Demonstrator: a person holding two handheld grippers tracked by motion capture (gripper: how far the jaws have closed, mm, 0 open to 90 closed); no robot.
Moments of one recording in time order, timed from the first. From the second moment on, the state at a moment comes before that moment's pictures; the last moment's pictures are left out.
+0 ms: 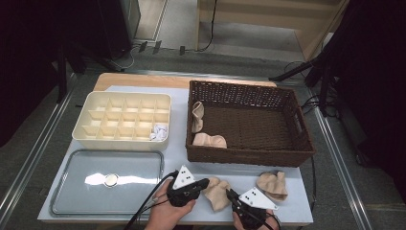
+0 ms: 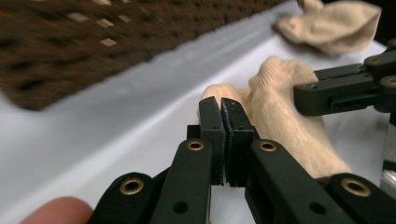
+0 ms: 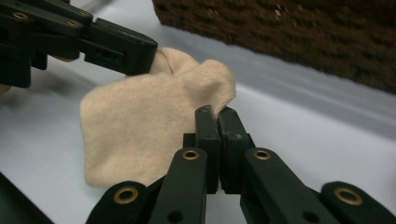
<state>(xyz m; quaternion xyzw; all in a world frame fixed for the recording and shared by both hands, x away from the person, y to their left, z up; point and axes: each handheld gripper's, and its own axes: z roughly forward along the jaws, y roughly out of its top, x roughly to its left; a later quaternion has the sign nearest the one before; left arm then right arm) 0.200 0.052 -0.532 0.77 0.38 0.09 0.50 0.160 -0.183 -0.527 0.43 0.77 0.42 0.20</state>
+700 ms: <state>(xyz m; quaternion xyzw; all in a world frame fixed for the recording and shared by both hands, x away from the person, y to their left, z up) 0.177 0.133 -0.504 0.70 0.42 0.14 0.57 0.207 -0.109 -0.515 0.36 0.79 0.46 0.18</state>
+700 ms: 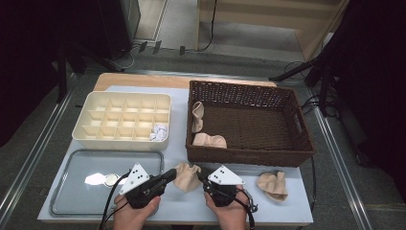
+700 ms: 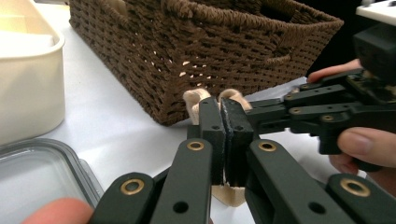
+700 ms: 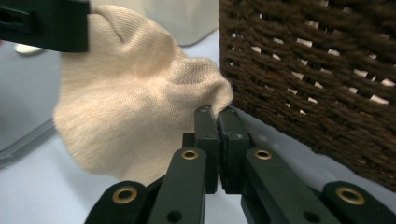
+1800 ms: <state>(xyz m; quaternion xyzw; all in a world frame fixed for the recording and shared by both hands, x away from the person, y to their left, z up) 0.193 0.106 -0.526 0.71 0.43 0.09 0.56 0.160 -0.158 -0.508 0.42 0.74 0.50 0.18</state>
